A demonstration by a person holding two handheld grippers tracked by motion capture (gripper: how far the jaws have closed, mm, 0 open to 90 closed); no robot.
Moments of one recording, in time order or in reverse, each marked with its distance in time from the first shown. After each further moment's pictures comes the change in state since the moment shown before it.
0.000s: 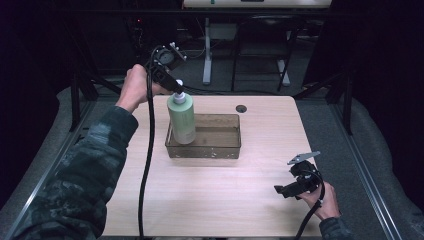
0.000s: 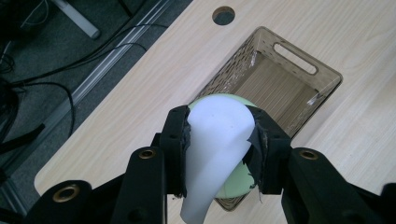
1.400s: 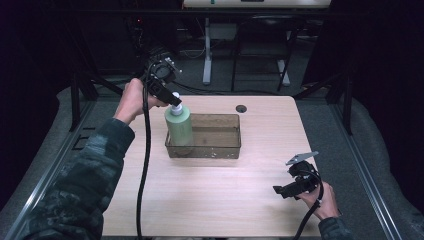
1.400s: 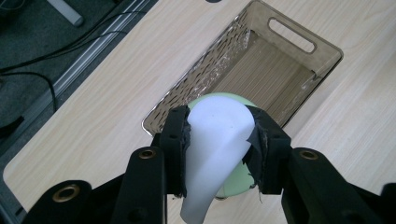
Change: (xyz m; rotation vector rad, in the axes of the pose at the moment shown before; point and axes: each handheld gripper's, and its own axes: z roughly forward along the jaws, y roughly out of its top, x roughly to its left) left arm -0.001 -0.029 0.019 0.019 -0.045 -0.016; right arm 0.003 0.002 0.001 0.006 -0.003 -0.015
